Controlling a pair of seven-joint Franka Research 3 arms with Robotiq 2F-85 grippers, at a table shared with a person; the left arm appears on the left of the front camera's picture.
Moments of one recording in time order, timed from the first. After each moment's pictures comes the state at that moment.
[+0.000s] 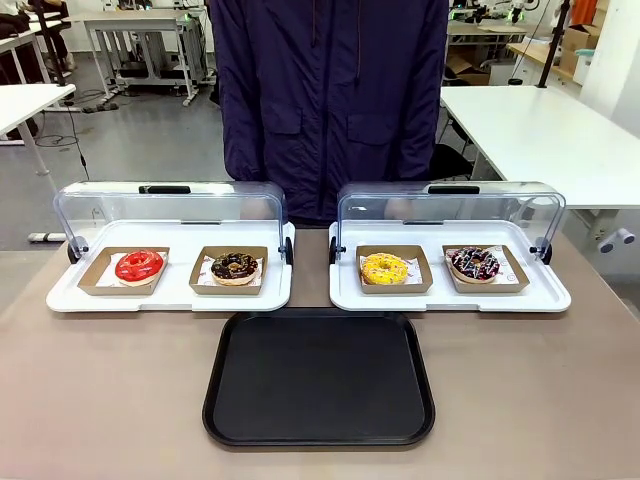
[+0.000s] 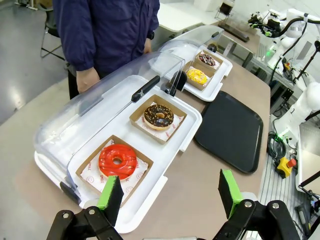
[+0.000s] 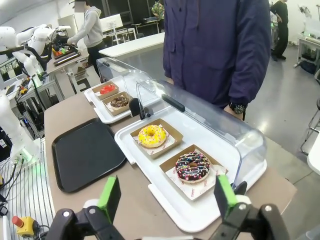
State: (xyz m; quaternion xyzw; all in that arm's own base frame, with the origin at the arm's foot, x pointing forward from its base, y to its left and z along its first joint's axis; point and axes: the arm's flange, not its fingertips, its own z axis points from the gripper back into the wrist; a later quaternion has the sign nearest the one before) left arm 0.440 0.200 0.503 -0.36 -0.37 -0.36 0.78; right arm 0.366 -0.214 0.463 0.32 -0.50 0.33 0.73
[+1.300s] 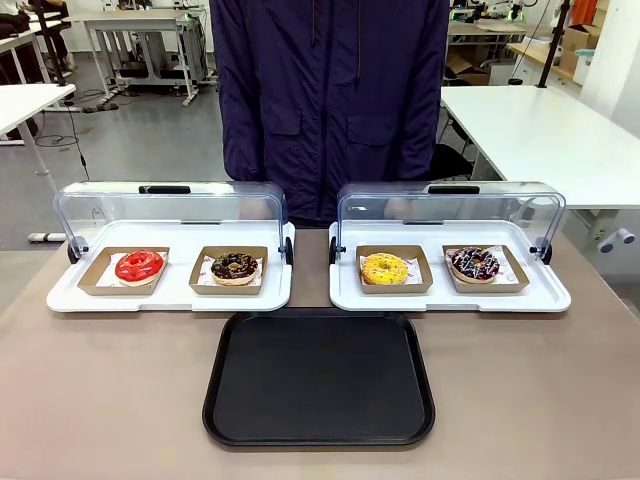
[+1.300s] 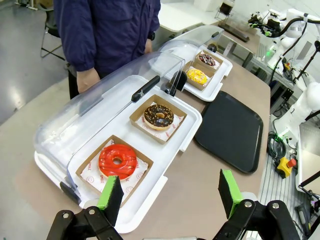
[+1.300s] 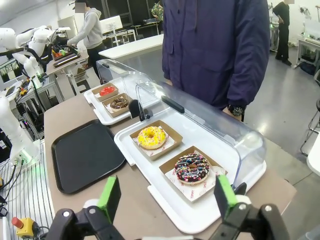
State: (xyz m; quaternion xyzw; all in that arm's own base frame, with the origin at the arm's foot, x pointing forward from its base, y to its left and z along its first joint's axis) left arm 0.440 0.200 0.503 -0.36 -0.37 -0.36 0.78; right arm 0.366 -0.214 0.463 0.33 -0.50 0.33 0.73
